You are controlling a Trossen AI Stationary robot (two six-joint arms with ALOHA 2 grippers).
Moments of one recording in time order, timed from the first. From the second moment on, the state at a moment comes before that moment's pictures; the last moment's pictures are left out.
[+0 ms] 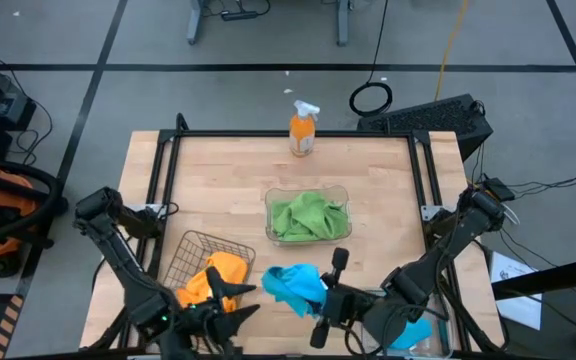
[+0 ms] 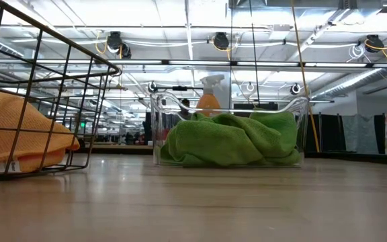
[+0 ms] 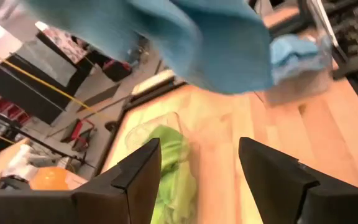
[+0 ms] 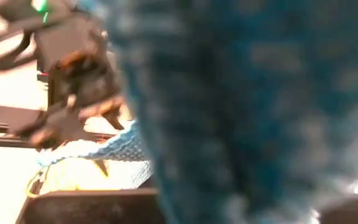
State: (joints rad) left arm -0.92 1.73 1.53 -0.63 -1.14 -0.20; right arm 0.72 1.77 1.61 -0.01 1.02 -0.09
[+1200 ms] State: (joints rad) left arm -0.74 2.07 1.54 0.23 -1.31 1.25; right arm 0.68 1.73 1.61 0.15 1.03 -0.18
